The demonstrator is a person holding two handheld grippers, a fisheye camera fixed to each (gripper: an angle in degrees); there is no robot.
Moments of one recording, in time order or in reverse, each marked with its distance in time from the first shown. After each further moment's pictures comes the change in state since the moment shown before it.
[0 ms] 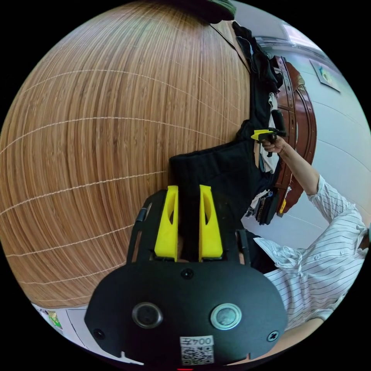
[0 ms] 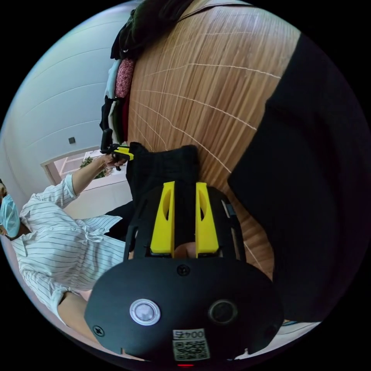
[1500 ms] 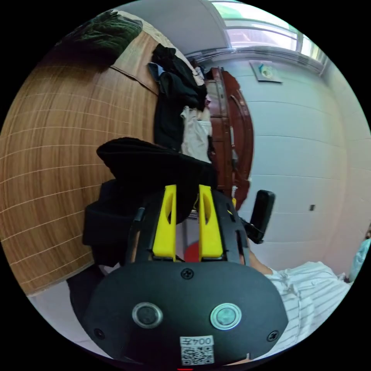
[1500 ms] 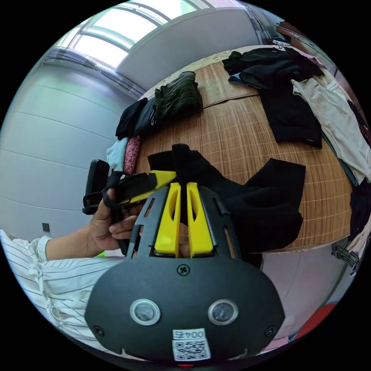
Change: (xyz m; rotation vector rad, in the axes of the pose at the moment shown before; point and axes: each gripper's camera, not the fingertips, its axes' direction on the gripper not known) left arm 0.163 0.031 0.037 0.176 0.338 0.199; right arm -0.573 0.041 0.059 0.854 0.307 0.394
